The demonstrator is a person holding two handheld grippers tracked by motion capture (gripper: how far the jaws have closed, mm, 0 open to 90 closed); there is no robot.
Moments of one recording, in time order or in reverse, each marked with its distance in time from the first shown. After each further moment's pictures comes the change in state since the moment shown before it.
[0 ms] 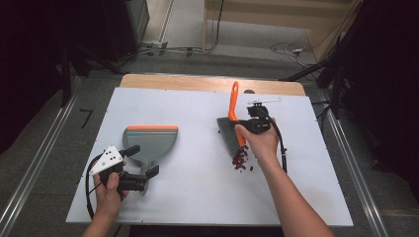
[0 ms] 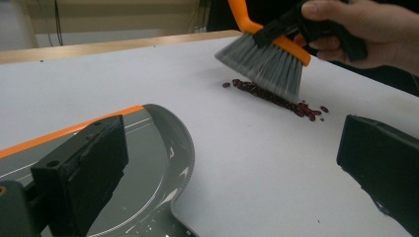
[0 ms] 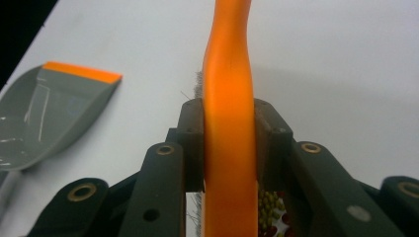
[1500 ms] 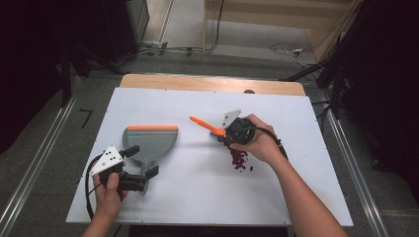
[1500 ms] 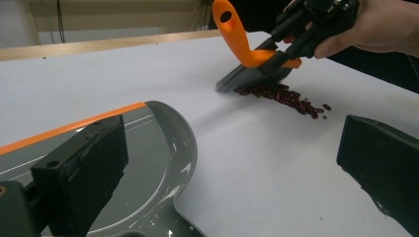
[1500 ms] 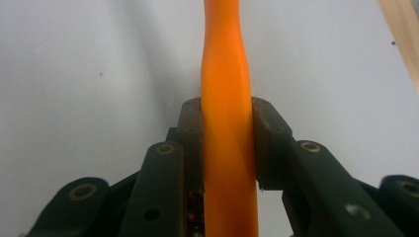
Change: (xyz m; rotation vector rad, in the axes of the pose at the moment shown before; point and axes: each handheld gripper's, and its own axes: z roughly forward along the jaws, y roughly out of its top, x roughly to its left) left arm 0.001 -0.002 0.000 0.005 0.007 -0.002; right arm 0.037 -0.017 0.026 0.195 -0.080 -1.009
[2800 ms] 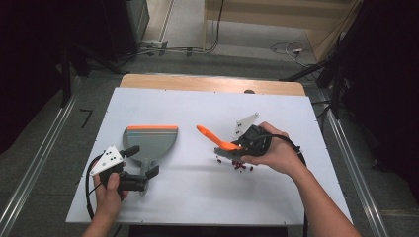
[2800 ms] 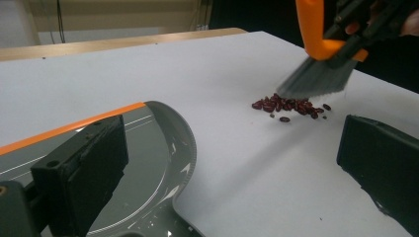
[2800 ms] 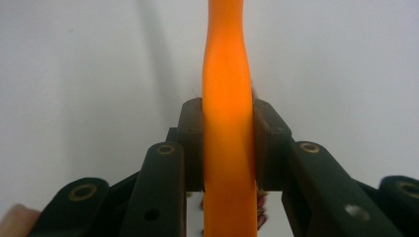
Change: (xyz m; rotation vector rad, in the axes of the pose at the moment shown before) left arm -0.001 0.001 0.001 0.003 0.002 0.004; right arm 0.026 -0.012 -0.066 0.004 0.211 0.025
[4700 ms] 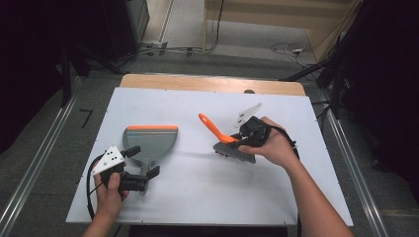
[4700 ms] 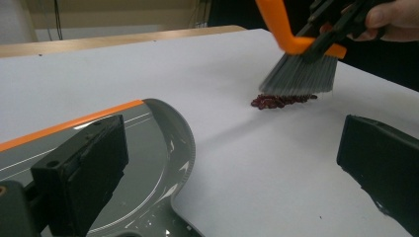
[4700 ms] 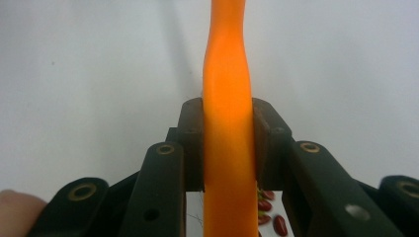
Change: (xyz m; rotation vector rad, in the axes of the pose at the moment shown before) left arm 0.001 -0.001 0.001 0.006 -0.004 -0.005; right arm -0.038 -0.008 0.010 -0.091 0.043 0.134
